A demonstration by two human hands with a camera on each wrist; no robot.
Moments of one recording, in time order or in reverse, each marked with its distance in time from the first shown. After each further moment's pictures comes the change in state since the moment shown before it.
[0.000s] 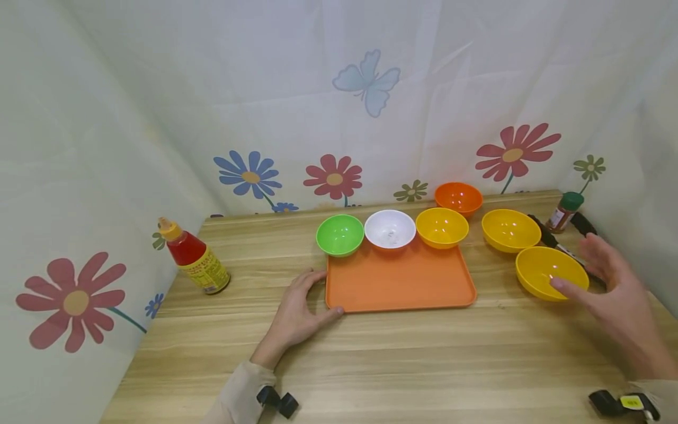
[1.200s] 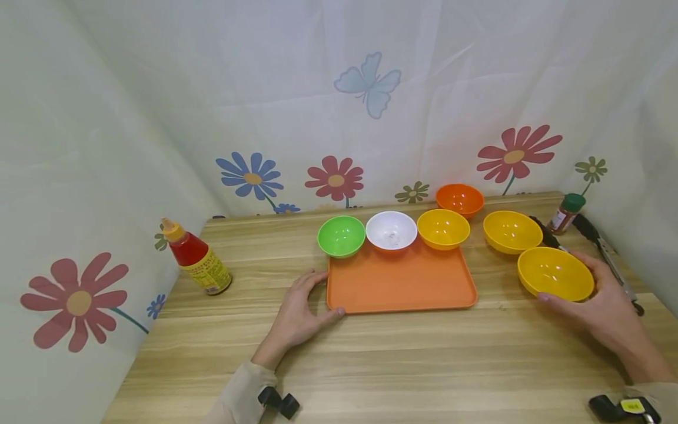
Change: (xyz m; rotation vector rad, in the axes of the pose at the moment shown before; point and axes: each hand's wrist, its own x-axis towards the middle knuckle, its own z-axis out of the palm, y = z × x) left_hand 0.001 -0.003 0.001 0.013 0.002 -0.005; right_hand 0.003 0.019 0.010 -0.082 -0.100 0.038
